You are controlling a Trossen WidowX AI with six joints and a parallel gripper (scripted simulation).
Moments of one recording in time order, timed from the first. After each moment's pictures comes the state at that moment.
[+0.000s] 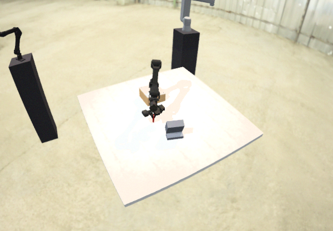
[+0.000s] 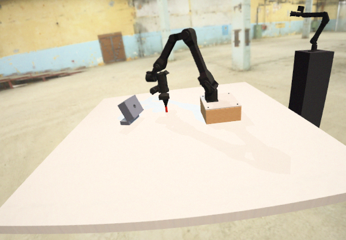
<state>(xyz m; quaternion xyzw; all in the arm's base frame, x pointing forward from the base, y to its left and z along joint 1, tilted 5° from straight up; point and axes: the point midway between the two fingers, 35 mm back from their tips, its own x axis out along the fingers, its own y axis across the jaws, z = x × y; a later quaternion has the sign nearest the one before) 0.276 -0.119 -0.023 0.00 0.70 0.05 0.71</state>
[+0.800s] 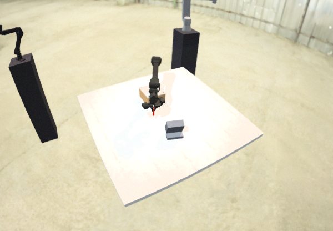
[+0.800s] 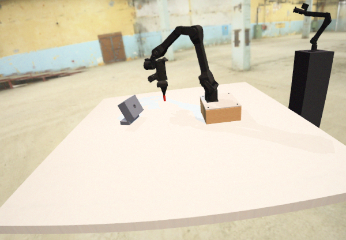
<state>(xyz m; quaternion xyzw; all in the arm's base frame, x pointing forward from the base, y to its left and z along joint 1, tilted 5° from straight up) 0.275 -0.125 0.052 0.00 0.70 0.04 0.72</state>
